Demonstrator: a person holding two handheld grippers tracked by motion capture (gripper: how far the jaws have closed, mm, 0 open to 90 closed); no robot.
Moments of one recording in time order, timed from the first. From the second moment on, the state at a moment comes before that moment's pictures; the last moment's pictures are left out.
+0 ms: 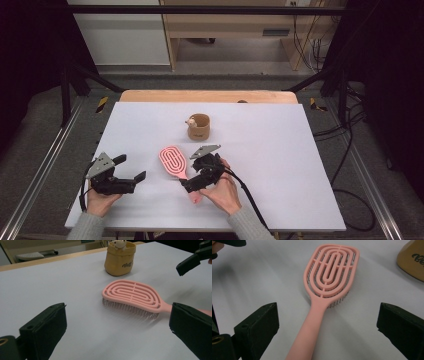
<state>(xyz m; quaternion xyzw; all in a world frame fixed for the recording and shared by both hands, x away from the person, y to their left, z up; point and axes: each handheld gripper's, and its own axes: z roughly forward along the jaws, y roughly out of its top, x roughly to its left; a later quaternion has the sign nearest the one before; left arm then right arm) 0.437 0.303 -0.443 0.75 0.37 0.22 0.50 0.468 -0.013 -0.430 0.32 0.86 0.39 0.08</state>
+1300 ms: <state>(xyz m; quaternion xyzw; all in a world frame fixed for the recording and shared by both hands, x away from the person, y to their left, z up) 0.437 0.303 -0.443 0.75 0.37 0.22 0.50 0.483 0.022 -0.455 0.33 0.89 0.32 0.03</state>
